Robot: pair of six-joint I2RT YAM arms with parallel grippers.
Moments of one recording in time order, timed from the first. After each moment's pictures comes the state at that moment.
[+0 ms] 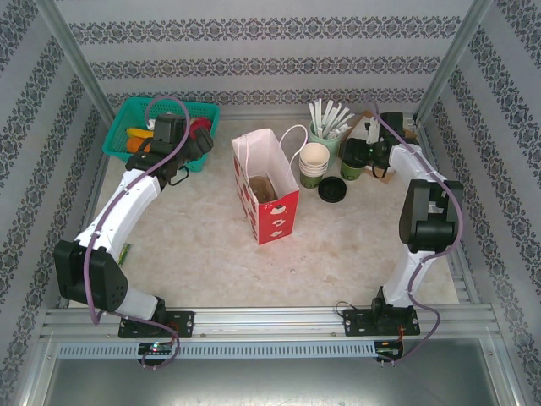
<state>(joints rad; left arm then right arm) -0.21 1.46 1.34 -0.55 -0.16 -0.66 -0.08 1.91 1.46 -0.50 -0.32 0.17</state>
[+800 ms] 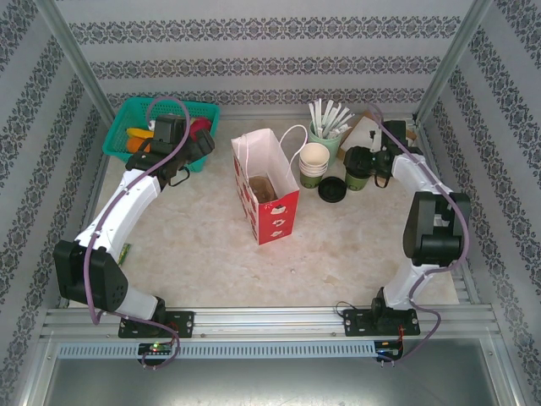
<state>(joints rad) -0.21 1.46 1.34 -0.57 -0.12 -0.66 -0.08 1.76 1.28 -0.49 -0.24 0.24</state>
